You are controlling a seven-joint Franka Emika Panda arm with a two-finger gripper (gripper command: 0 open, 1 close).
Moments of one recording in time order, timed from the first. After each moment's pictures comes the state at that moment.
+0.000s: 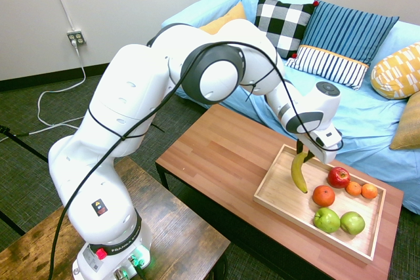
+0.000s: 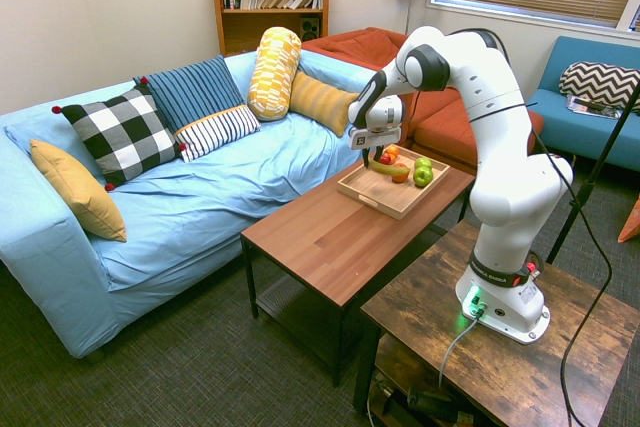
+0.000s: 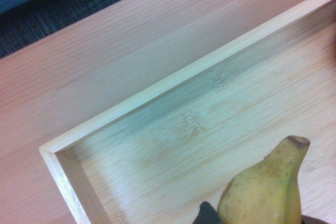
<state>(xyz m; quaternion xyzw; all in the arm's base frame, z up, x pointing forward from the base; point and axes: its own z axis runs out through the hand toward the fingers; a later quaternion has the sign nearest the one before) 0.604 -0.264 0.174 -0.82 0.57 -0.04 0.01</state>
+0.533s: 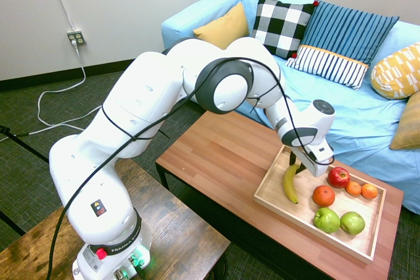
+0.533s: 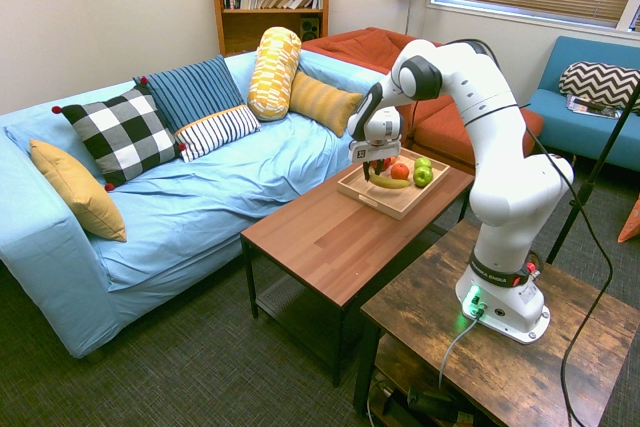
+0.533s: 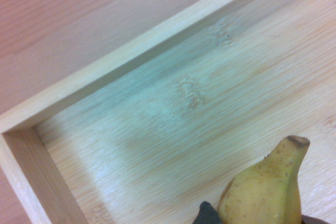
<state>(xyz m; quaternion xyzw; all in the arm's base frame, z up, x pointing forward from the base) 0.594 -0.267 0.116 -0.82 0.57 -0.01 0.01</state>
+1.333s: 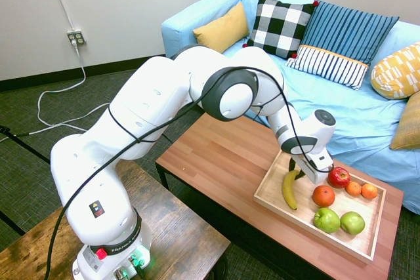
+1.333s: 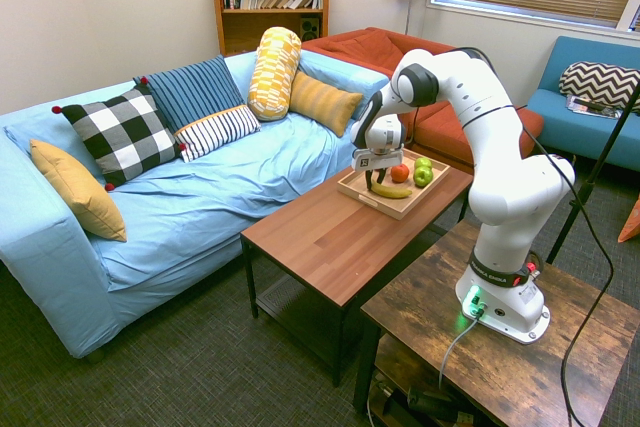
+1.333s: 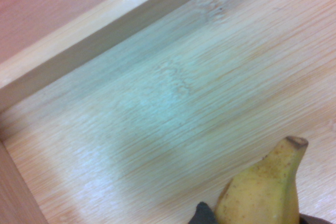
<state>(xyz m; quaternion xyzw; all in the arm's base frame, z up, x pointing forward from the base) 0.587 -0.281 0.100 -0.82 0.57 0.00 0.02</state>
